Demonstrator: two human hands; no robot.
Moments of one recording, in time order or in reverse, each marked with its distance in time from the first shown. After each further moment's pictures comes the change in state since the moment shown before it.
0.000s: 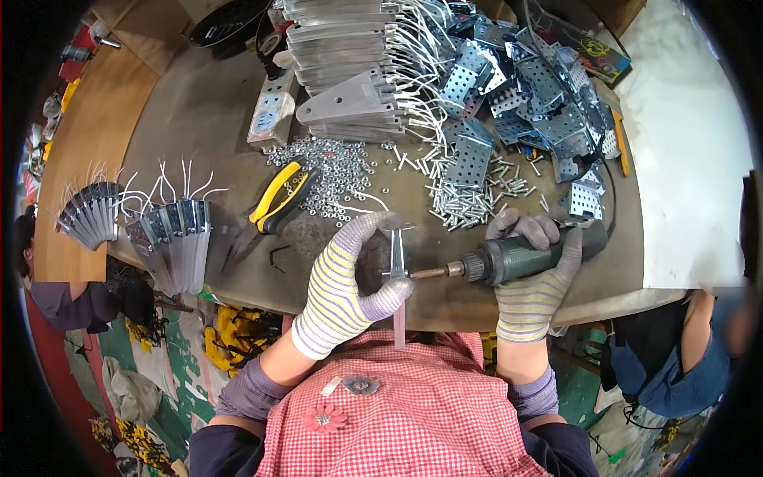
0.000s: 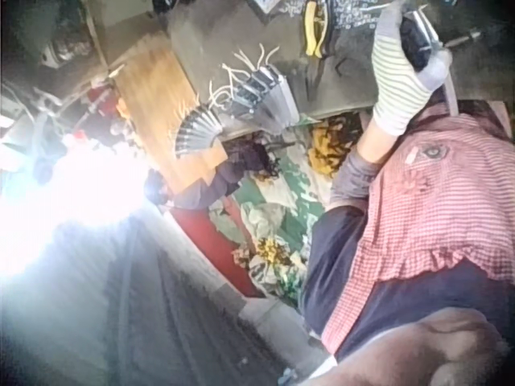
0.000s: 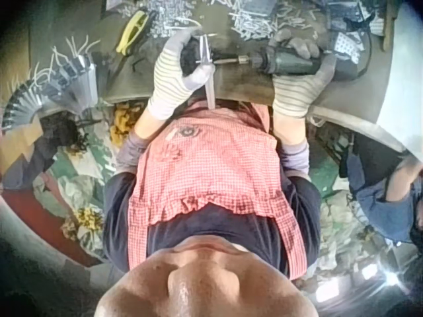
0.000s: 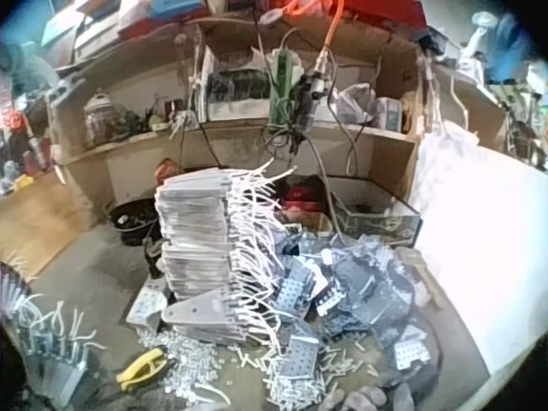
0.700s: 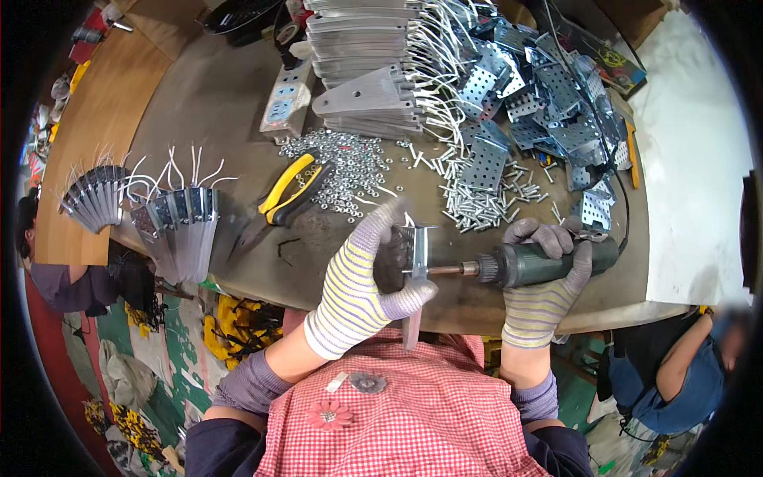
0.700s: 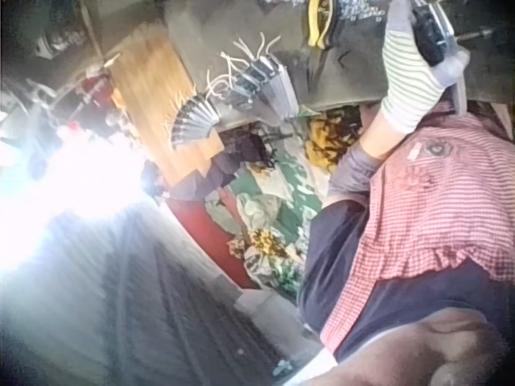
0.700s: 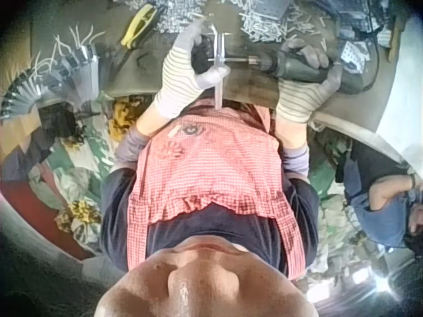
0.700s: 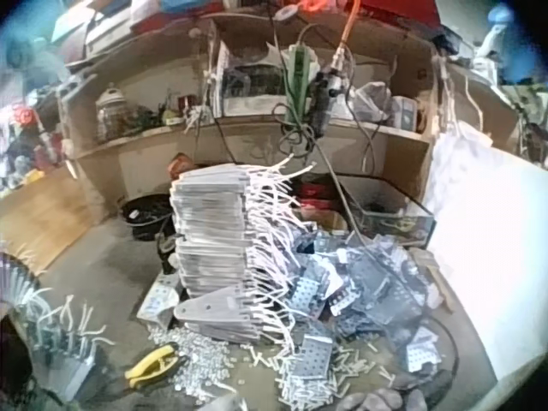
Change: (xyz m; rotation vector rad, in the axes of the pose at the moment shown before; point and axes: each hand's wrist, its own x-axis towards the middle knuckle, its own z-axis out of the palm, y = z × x) left_hand 0.006 0.020 0.001 0.099 0.004 -0.044; right_hand 0.000 0.001 -0.004 -0.007 -0.064 -0.049
